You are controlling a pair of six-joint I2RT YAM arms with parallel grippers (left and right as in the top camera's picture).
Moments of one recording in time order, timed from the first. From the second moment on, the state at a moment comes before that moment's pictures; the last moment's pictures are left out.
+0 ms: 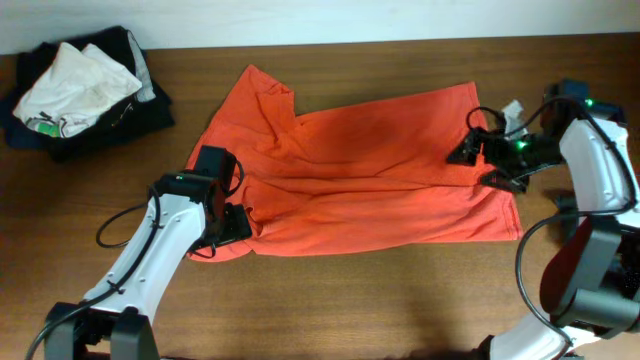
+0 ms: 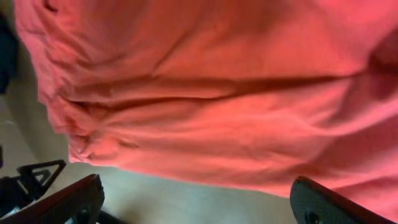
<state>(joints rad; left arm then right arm) -0.20 1.55 1.04 -1.04 -0.18 -0.52 -0.29 1.85 1.50 -1.20 -0.60 0.01</state>
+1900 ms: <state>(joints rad) 0.20 1.33 1.01 -1.32 0.00 -0.40 -0.42 1.55 1.18 -1.29 0.00 0.44</state>
